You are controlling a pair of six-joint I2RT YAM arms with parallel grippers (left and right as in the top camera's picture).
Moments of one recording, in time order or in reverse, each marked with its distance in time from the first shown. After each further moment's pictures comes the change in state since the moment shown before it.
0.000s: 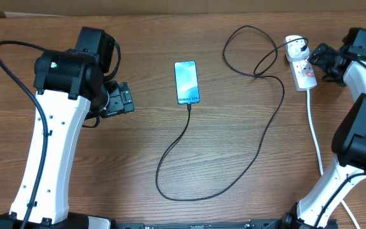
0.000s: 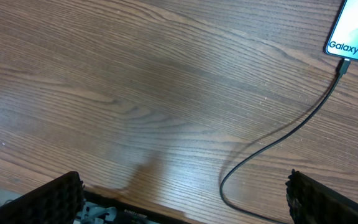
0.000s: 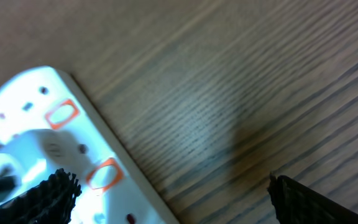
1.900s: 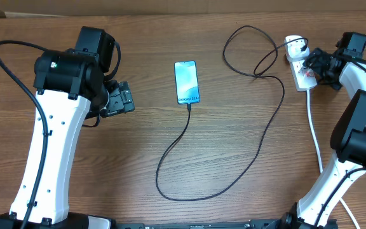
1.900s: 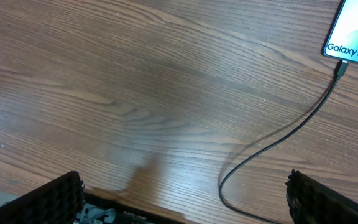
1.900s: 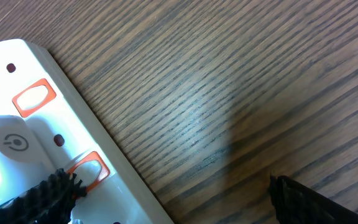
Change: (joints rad) left arm 0.000 0.000 0.000 0.007 0.000 0.000; right arm 0.008 0.044 0.000 0.000 -0.023 0.002
